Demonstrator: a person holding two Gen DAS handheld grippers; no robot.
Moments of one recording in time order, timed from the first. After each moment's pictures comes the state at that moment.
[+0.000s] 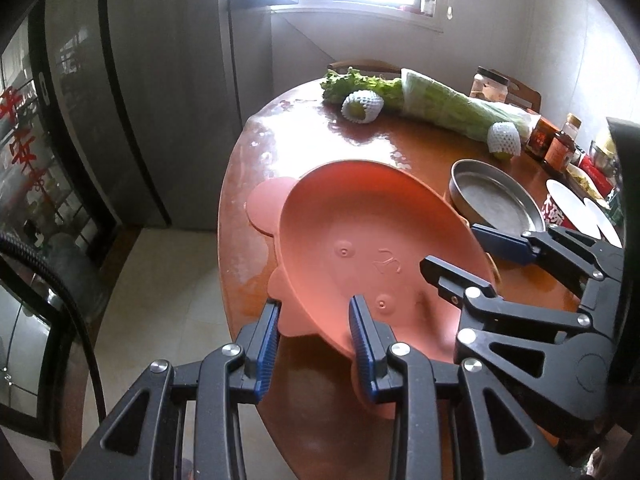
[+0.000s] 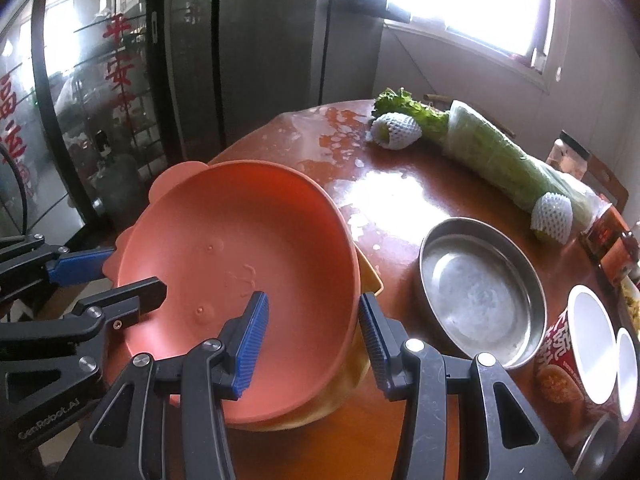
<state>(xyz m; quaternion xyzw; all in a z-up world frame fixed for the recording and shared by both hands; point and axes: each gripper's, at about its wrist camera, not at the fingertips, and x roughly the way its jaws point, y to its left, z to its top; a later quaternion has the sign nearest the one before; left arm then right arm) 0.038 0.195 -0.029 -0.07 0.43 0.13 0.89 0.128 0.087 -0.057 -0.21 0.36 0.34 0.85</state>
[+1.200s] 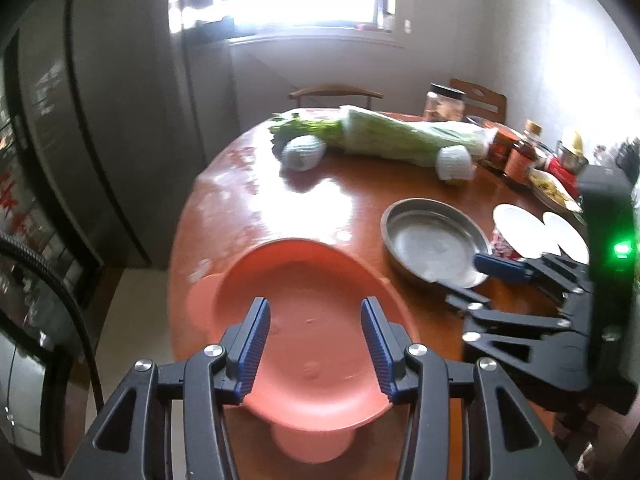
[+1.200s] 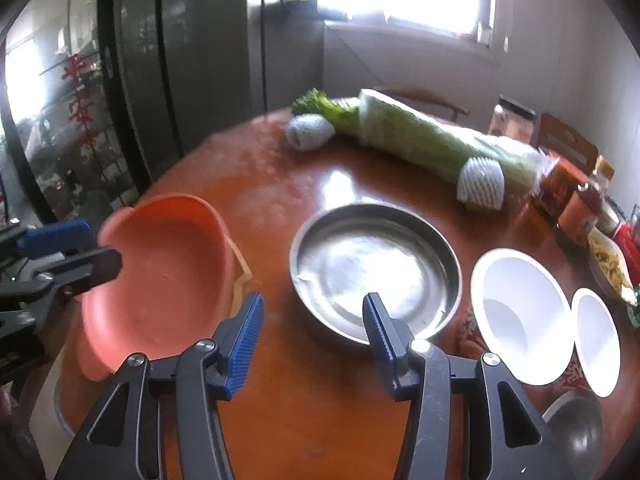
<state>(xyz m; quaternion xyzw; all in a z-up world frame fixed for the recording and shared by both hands) 0.071 0.140 0.016 -0.03 0.39 0.08 0.92 0.162 0.010 -0.035 -0.15 0.38 0.28 0.87</state>
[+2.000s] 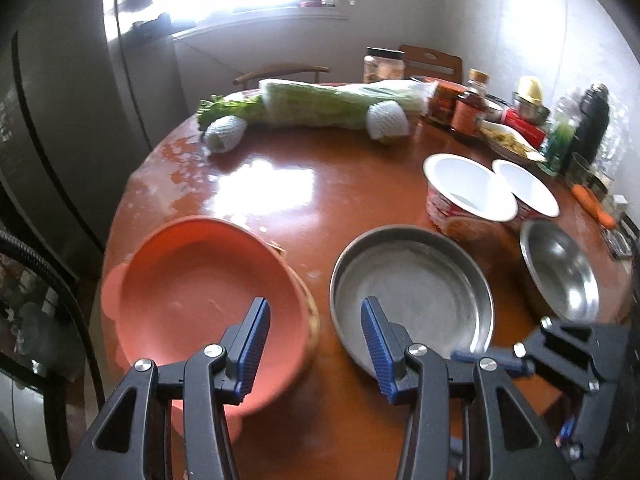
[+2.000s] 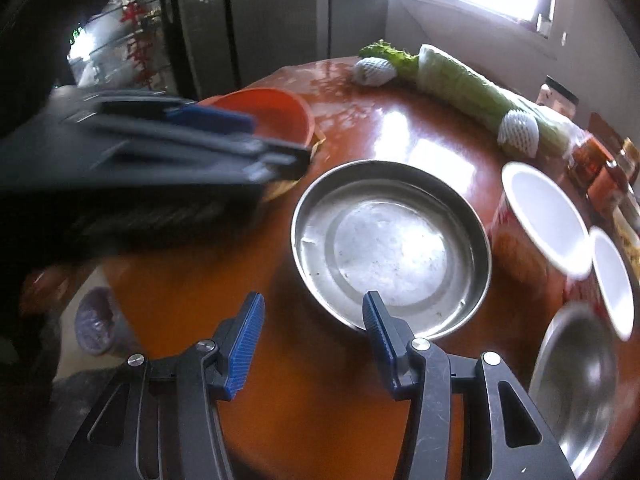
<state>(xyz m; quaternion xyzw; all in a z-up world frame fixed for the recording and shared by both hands) 0.076 0.073 -0.005 0.00 0.43 0.01 0.90 0.073 -0.035 -0.052 -0.20 0.42 0.37 0.80</state>
